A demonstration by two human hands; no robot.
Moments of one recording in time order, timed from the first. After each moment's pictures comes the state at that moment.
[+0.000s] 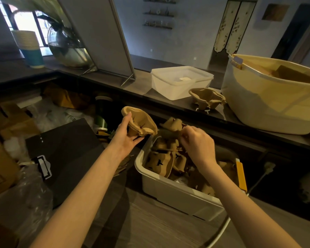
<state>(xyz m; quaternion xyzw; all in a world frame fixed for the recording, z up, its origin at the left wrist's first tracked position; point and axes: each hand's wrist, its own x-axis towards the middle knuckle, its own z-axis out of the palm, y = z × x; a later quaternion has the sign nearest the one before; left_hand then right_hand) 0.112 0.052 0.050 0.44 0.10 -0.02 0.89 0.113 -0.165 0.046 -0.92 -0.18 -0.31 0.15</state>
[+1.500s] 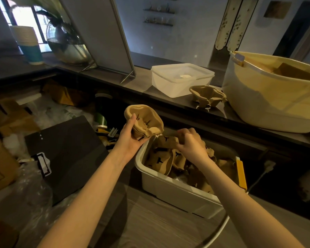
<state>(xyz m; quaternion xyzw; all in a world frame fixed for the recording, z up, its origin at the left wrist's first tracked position) 0.107 0.038 0.041 0.37 0.06 -0.03 0.93 0.127 -0.159 0.033 -0.97 -0.07 -0.06 0.23</state>
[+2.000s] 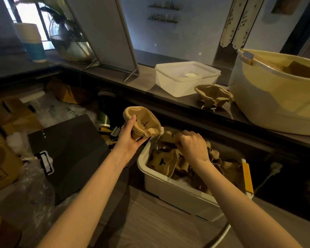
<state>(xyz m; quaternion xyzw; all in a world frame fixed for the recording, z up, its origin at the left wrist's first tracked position) 0.115 0.049 0.030 0.39 0.09 0.00 0.92 0.136 -0.152 0.015 -0.95 -0.21 -0.22 0.03</state>
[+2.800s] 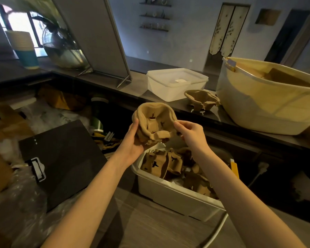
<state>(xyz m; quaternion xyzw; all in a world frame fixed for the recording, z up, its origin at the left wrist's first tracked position) 0.100 0.023 0.049 0.44 0.00 -0.07 0.89 0.104 -0.148 0.088 -0.78 -0.02 -0.04 0.63</state>
